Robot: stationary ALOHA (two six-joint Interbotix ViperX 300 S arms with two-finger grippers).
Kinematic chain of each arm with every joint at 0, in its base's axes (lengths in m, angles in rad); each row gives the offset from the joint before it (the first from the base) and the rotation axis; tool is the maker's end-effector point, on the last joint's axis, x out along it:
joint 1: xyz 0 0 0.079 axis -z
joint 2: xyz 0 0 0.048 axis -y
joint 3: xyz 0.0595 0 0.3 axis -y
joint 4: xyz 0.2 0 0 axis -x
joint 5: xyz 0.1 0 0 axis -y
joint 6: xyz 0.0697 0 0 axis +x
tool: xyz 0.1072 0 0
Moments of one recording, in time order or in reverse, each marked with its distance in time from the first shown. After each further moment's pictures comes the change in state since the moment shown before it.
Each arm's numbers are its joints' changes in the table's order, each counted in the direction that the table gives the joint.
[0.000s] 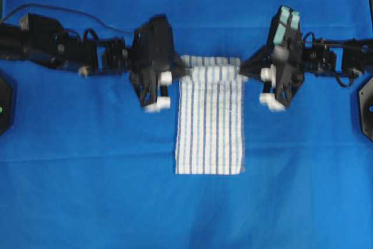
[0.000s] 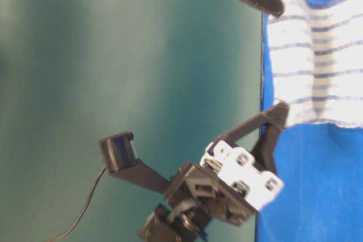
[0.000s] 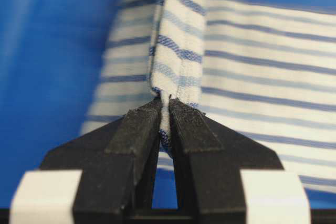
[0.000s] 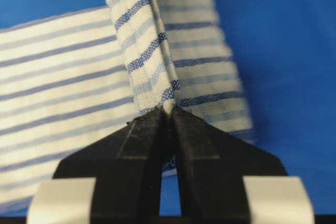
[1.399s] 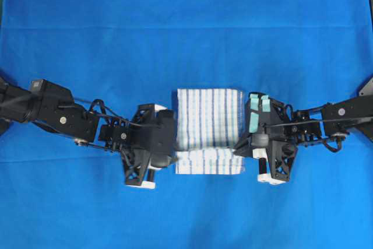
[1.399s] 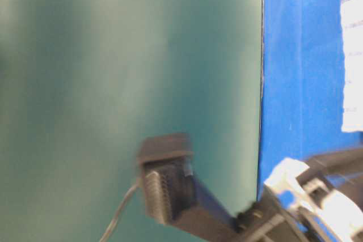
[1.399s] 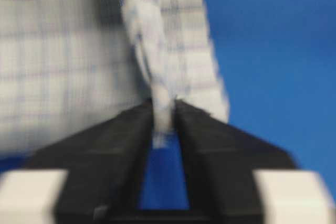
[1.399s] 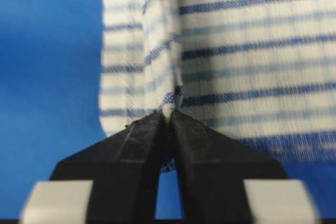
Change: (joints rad) left arm 0.310 -0.081 0.000 0.000 -0.003 -0.118; right arm -0.393 -0.169 0.095 -0.218 -0.064 0.000
